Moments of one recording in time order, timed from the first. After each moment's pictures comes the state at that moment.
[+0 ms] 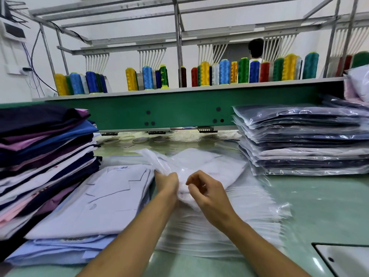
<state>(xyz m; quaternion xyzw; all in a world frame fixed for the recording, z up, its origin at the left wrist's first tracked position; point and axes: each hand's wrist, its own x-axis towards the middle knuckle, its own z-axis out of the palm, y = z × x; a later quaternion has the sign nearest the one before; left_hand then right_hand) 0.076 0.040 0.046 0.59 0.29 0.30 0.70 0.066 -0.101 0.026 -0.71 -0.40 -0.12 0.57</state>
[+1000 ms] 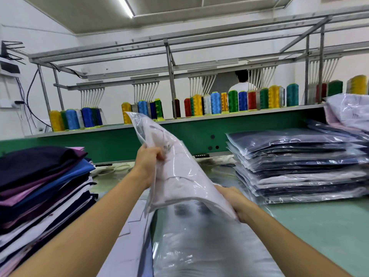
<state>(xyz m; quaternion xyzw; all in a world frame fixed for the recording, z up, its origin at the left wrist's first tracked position) 0.079 0.099 0.211 0.65 0.08 0.29 0.69 0.175 -0.123 0.084 -0.68 -0.08 0.17 0.71</state>
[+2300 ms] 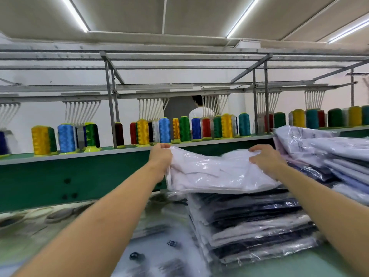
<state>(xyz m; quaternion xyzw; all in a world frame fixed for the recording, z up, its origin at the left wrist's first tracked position) 0.327 -0.054 0.284 0.73 0.03 0.26 0.63 0.365 -0.363 0.257 -0.88 0.05 -0.25 0.39</state>
